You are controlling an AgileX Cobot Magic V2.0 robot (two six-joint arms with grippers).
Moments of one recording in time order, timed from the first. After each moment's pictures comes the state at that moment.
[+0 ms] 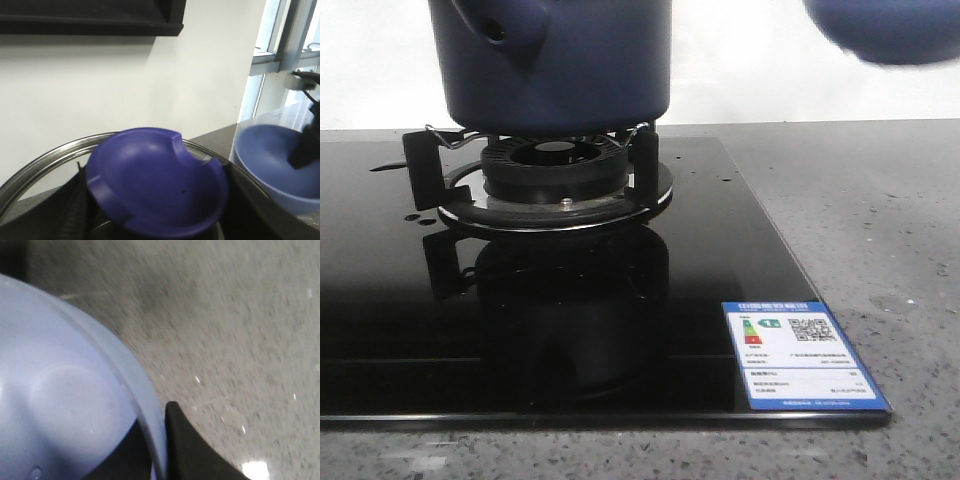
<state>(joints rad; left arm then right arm) -0.41 1.02 -0.95 -1.49 0.30 1.42 0.02 1.43 -1.47 0.06 1.23 0.13</state>
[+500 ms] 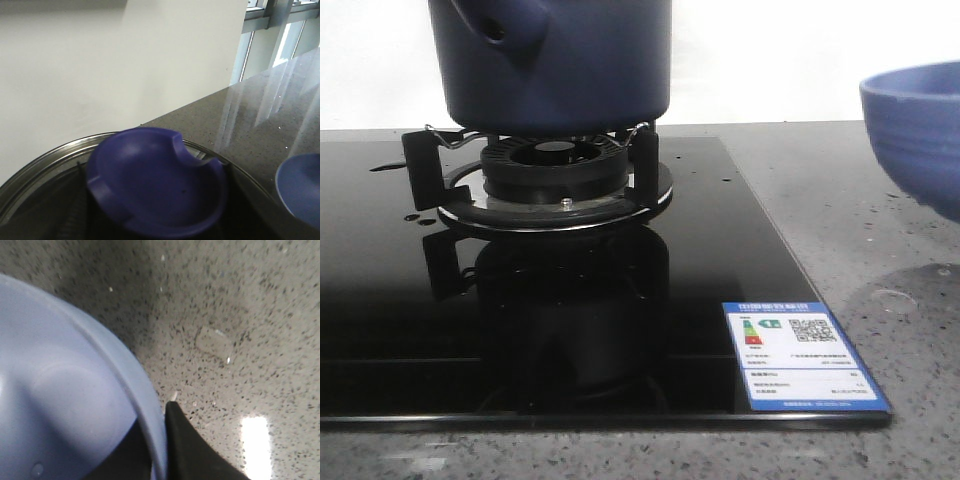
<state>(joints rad) -0.47 1.27 -1.08 -1.44 0.32 1.44 -0.08 1.30 -1.10 0.13 1.15 0.03</state>
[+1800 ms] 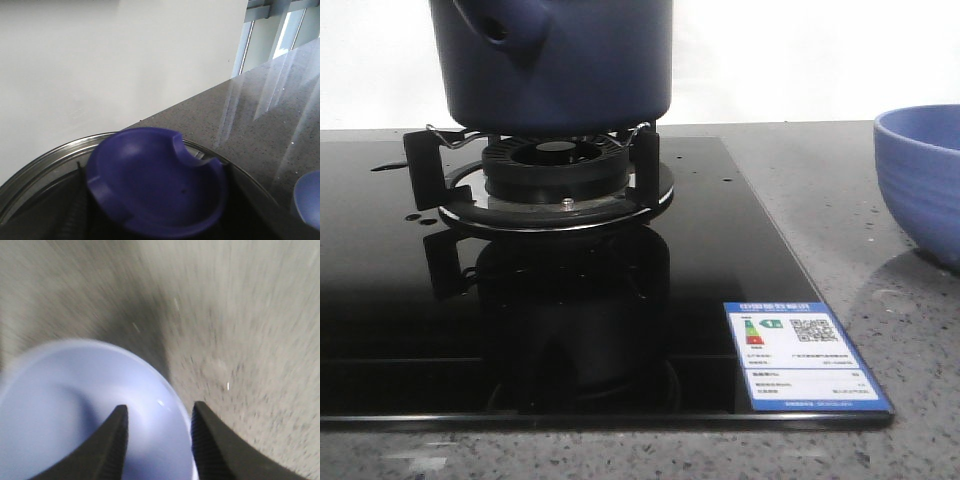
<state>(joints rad) -0.48 1.35 -1.14 -1.43 0.32 1.44 -0.08 1.14 -1.16 0.15 1.09 0.02</state>
